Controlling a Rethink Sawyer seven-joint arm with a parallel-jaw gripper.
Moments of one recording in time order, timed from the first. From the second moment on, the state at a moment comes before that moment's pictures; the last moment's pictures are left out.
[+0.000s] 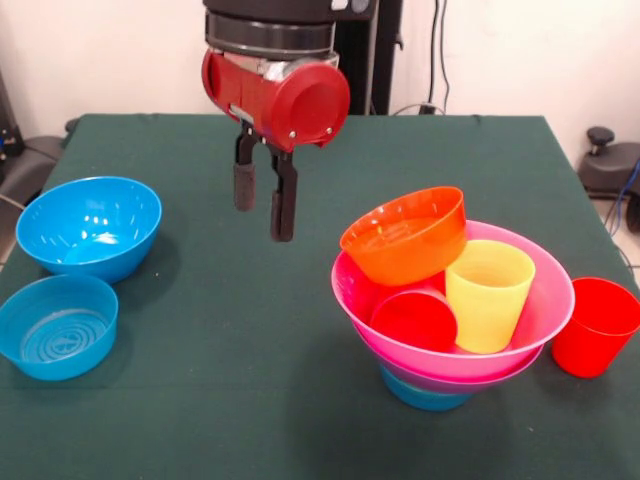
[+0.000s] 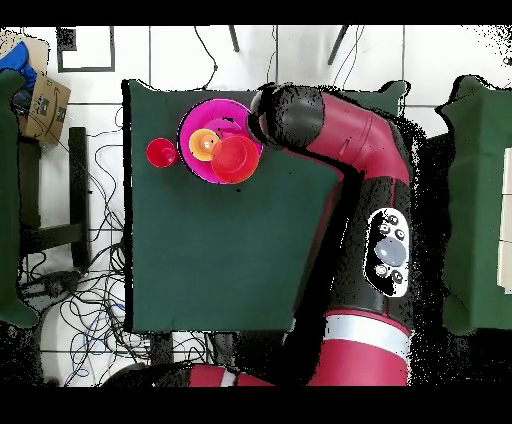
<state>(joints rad) -0.22 -0.56 -0.11 1.20 0.14 0.68 2.40</state>
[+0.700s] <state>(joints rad) -0.28 -0.61 -0.02 1.29 0.03 0.67 2.38</state>
